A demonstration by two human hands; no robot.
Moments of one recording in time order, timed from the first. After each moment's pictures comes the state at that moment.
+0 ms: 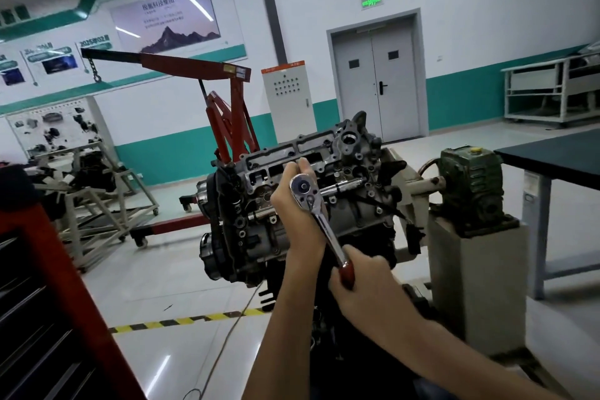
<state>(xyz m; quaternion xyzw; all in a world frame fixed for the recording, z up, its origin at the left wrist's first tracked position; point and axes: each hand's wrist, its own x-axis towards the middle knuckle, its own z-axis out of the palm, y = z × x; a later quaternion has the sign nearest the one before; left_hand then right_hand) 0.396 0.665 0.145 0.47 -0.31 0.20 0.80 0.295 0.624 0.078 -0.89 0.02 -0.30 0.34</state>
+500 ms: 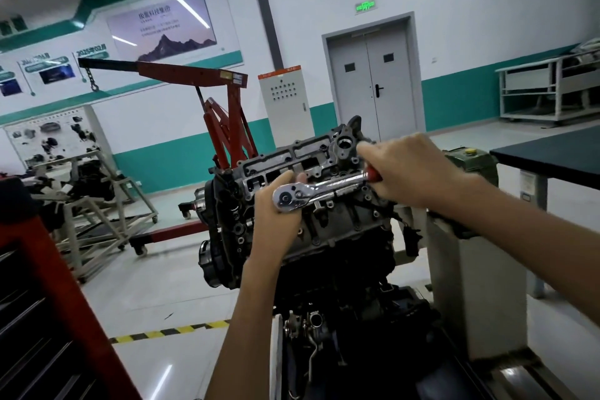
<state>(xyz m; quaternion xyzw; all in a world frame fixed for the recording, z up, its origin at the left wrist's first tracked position) 0.414 0.707 0.150 0.65 -0.44 0.25 0.57 0.306 0.531 0.201 -0.92 -0.02 -0.36 -0.13</state>
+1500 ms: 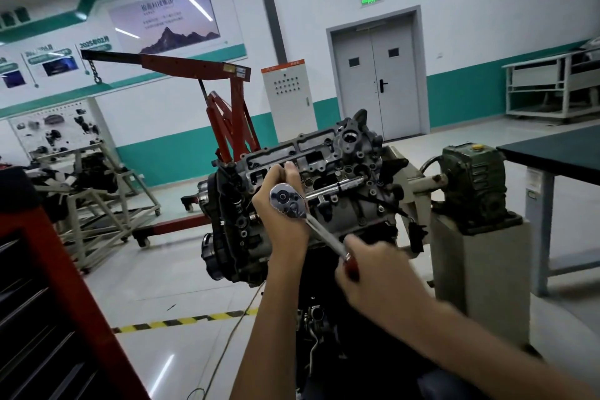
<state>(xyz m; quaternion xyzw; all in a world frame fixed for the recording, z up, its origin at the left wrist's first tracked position) 0.406 0.685 0.143 0.54 -0.33 0.33 0.70 0.295 0.613 0.091 -0.94 0.03 -0.31 0.15</state>
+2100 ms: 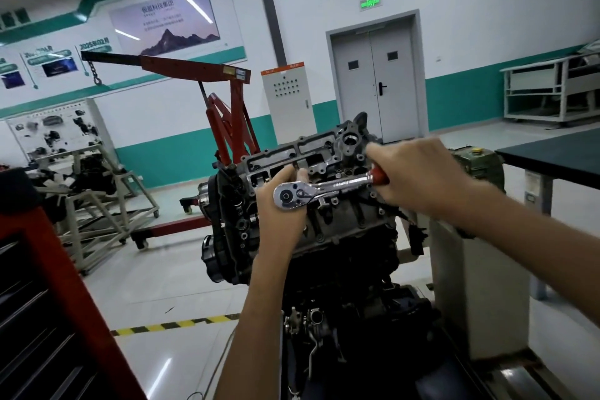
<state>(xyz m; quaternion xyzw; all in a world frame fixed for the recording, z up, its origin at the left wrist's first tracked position) 0.415 0.703 0.147 0.62 -0.41 0.28 0.61 0.307 0.538 0.191 -0.92 0.01 -0.36 -0.12</state>
